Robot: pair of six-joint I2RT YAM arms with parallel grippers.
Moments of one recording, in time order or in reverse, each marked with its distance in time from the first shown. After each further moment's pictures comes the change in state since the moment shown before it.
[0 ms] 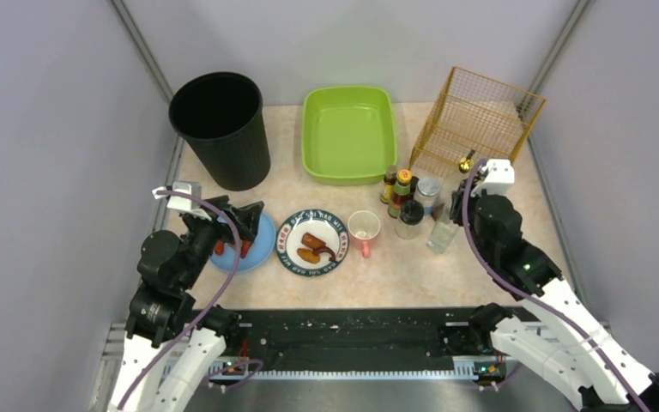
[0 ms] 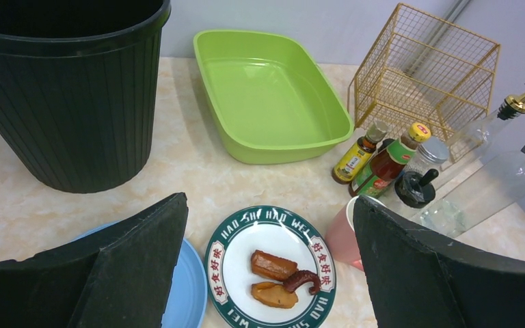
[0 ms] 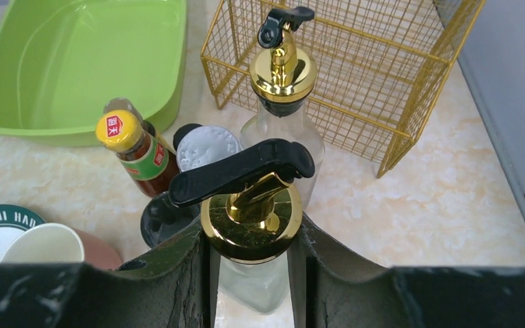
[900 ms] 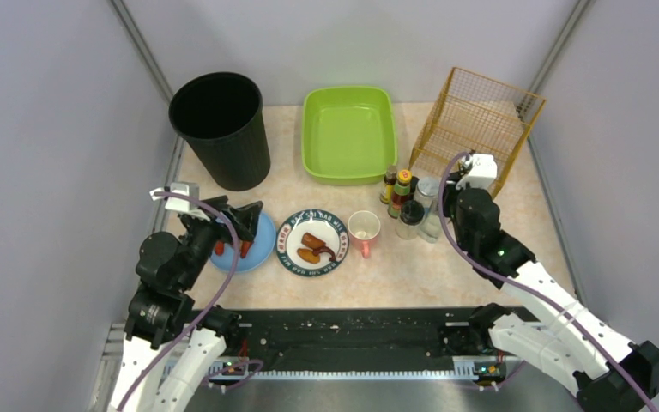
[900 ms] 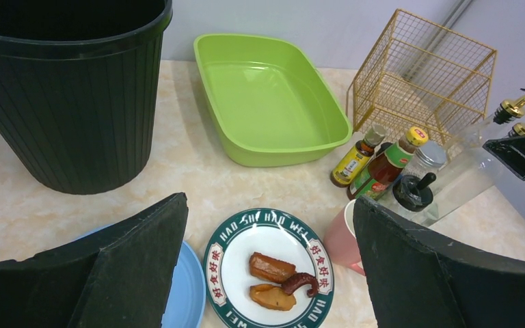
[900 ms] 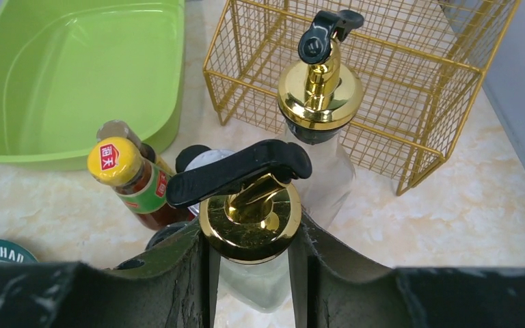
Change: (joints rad) left arm 0.001 -0.009 0.004 0.000 -0.003 -0.008; right arm 0.000 0.134 -0.061 0.222 0.019 0.004
